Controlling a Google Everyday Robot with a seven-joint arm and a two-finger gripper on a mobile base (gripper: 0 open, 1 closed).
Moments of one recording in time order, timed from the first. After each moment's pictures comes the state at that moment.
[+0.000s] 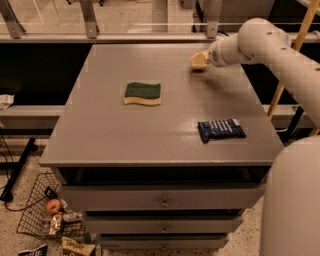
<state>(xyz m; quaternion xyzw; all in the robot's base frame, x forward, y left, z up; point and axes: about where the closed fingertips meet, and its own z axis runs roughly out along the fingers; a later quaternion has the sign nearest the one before) 0.838 -0.158 0.863 -0.25 0.84 0.10 0.48</state>
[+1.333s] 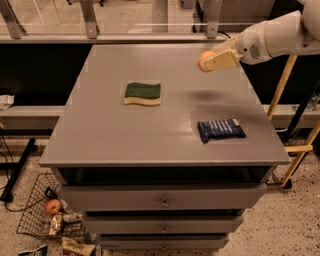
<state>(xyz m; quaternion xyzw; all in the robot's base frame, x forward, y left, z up) 0.694 -0.161 0.939 -0.45 0.75 0.19 0.45</state>
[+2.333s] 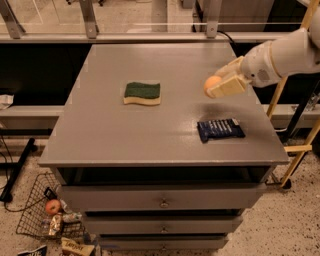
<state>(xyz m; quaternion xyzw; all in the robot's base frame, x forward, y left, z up) 0.626 -0.163 0.904 -0.51 0.74 0.16 0.40</state>
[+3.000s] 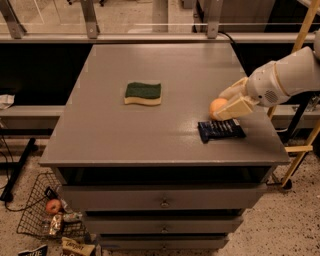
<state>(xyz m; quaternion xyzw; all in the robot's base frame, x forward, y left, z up) 0.577 -0.181 0.867 -0.54 0.75 0.16 0.34</state>
